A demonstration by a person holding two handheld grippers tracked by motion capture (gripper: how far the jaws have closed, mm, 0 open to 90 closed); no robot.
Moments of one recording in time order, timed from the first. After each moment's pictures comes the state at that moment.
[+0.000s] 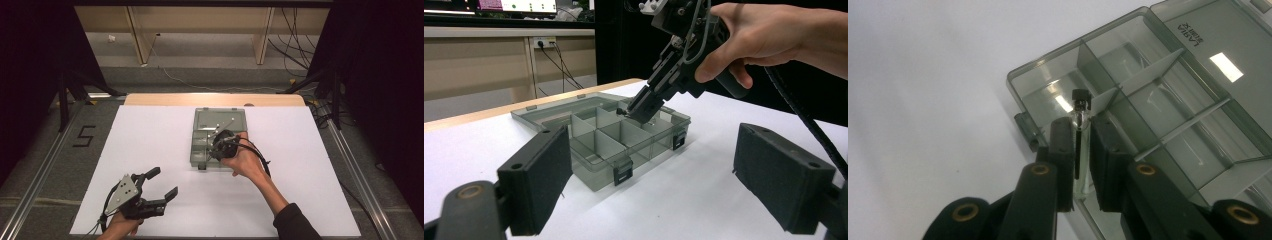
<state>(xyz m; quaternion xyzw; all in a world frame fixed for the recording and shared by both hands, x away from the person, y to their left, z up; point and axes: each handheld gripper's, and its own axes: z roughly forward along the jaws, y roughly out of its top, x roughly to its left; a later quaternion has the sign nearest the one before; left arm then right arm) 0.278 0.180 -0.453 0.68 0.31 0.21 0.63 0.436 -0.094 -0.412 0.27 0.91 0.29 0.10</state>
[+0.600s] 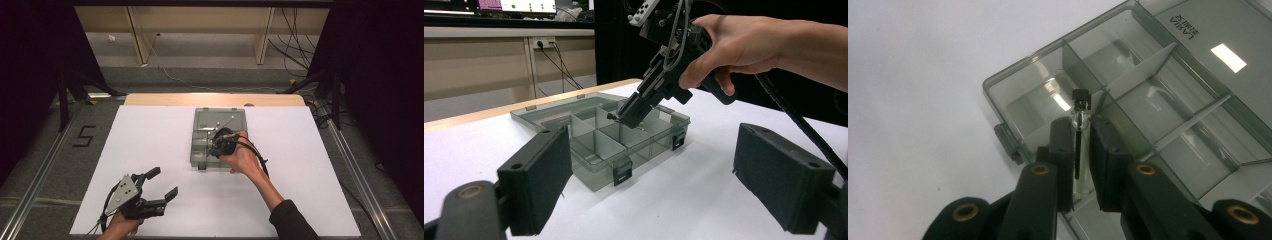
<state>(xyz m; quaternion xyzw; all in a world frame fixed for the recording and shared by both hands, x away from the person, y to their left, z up) 0.278 0.180 -0.453 0.68 0.31 0.21 0.63 0.450 -0.092 -0.424 0.30 0.90 0.29 0.10</state>
